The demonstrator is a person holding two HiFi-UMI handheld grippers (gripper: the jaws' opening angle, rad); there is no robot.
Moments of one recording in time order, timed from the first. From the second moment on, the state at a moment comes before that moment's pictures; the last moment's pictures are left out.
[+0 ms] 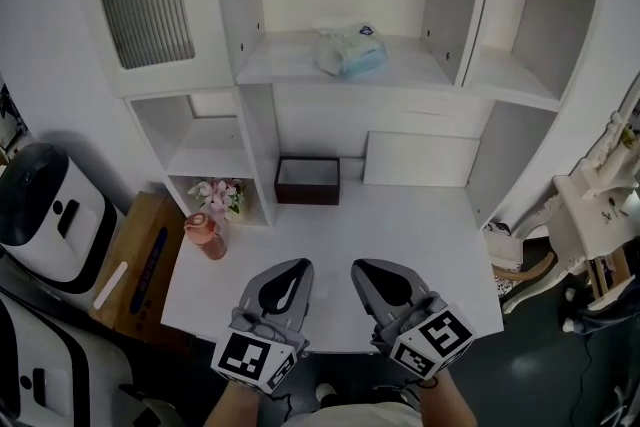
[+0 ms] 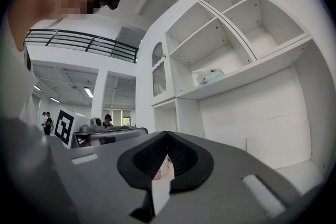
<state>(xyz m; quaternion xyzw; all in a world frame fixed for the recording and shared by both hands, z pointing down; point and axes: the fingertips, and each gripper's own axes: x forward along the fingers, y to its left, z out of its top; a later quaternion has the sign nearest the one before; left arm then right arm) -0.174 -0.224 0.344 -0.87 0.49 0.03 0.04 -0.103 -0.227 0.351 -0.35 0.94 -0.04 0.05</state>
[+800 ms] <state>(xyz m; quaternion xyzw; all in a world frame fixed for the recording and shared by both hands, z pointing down) -0.170 -0.258 0.341 -0.88 0.47 0.04 0.04 -0.092 -0.289 0.316 -0.38 0.92 0.00 0.03</state>
